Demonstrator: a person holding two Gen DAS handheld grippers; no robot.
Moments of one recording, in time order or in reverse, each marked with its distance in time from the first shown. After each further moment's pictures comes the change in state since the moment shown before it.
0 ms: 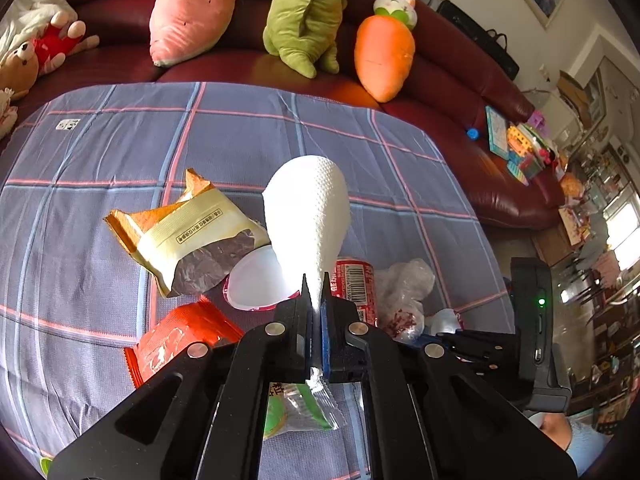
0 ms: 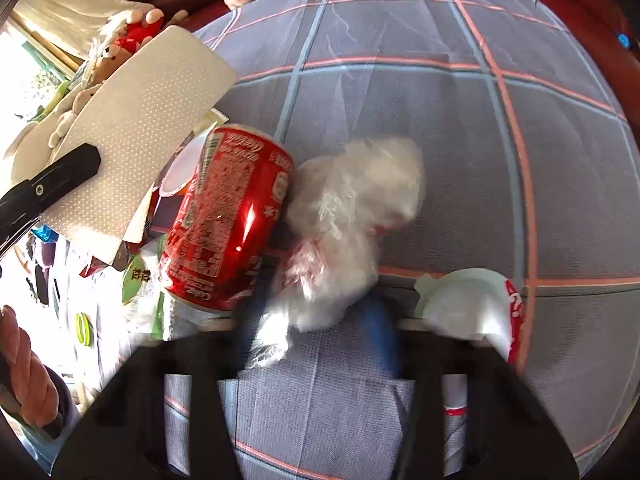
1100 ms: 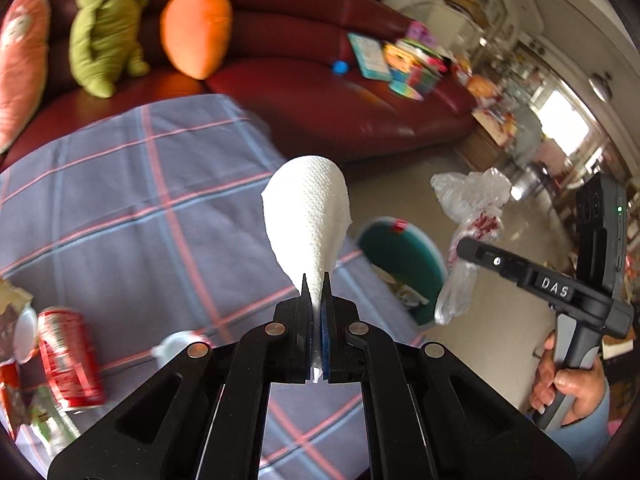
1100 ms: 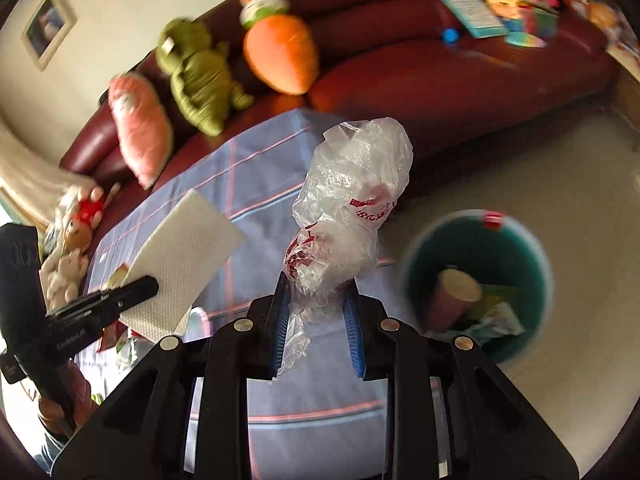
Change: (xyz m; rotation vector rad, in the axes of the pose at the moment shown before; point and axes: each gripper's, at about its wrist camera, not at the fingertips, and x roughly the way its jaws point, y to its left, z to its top) left arm 0.056 -0.280 -0.028 0.386 0.128 -0.245; right arm -0.250 -0.234 -0.113 0.401 -0.476 -0.158
